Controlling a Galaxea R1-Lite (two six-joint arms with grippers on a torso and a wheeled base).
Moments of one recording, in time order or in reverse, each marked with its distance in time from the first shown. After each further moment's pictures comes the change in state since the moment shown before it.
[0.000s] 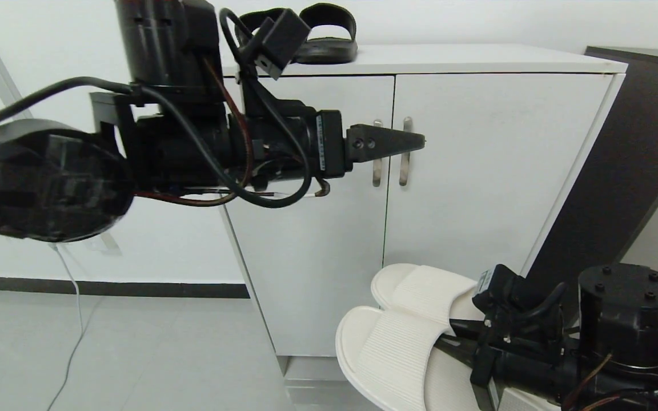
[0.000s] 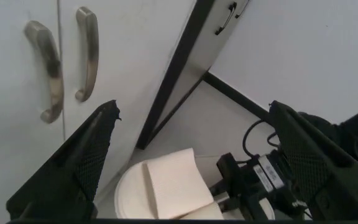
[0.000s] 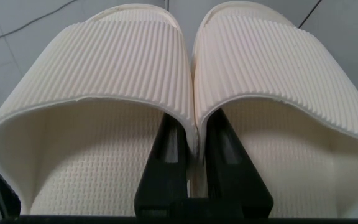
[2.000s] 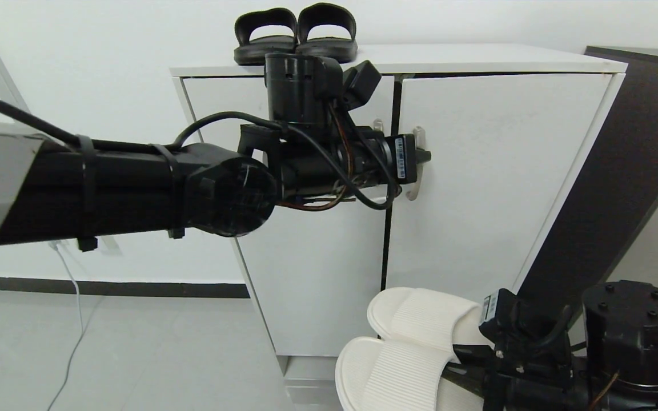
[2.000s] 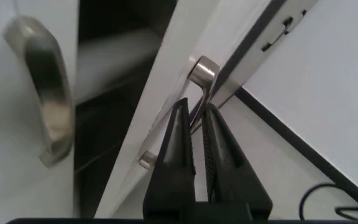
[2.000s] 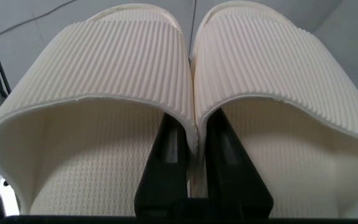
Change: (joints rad) left arm -0.087 0.255 -0.222 -0.022 0.270 -0.054; right arm 0.000 -0.010 0.064 0.001 0.091 -0.012
